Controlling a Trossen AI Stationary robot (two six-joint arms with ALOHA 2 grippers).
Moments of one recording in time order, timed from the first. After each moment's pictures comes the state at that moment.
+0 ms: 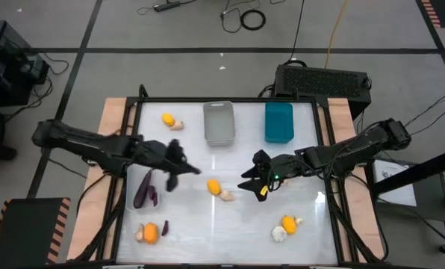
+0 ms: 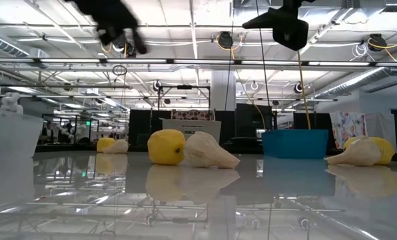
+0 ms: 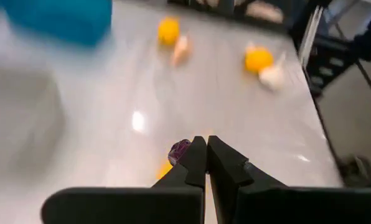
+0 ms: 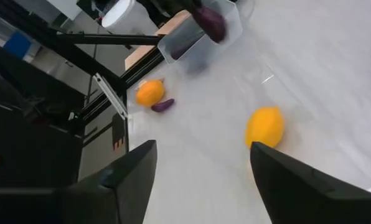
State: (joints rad) left arm -0.18 1.06 0.84 -0.36 -0.07 -0.36; right arm 0.27 1.32 0.95 -0.12 0.13 0.84
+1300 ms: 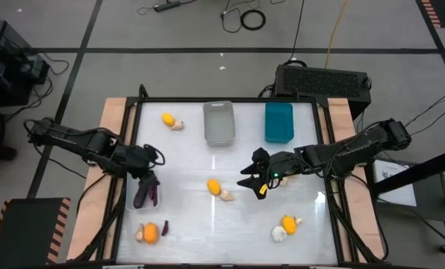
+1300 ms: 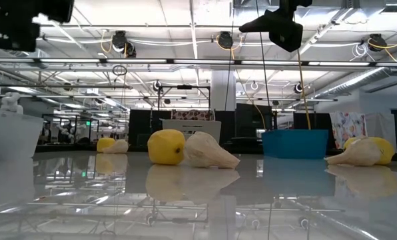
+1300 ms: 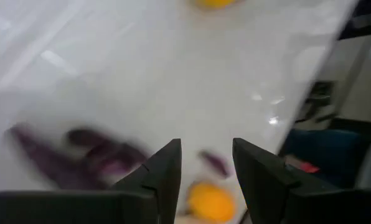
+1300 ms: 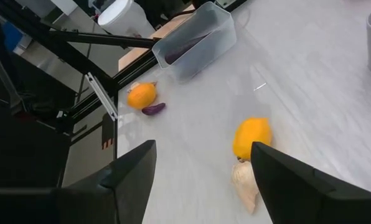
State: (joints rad) left arm -0.27 0.82 0.84 -0.96 0.14 -1.03; right arm 0.25 1.32 0.95 -0.12 0.13 0.76
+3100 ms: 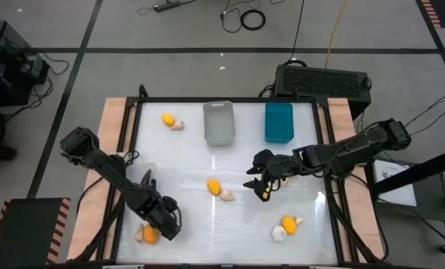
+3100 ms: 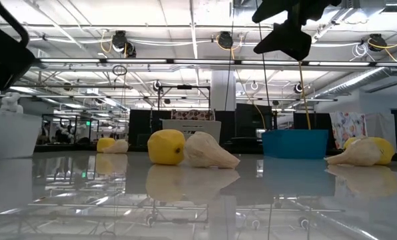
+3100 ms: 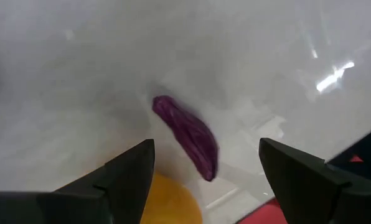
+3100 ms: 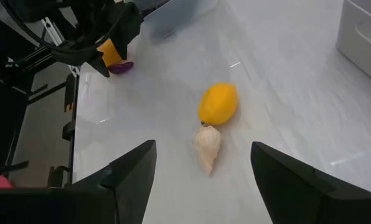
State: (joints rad) left arm -0.70 1.58 0.84 -0.49 0.21 -1.64; right arm 0.25 1.32 0.95 -0.28 0.13 0.65
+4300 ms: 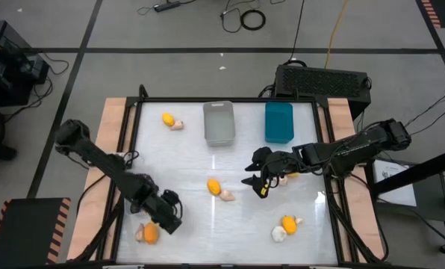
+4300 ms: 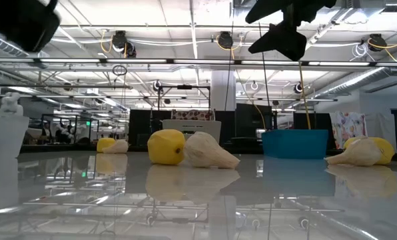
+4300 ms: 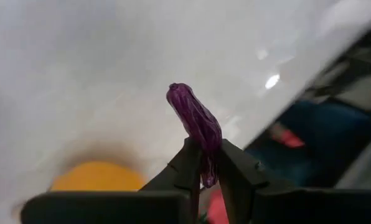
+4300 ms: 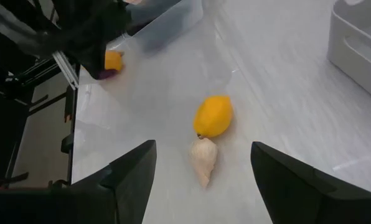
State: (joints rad) left arm -0.64 1.41 0.84 -0.45 0.20 -1.59; right arm 0.22 1.32 0.95 -0.26 0.13 0.64
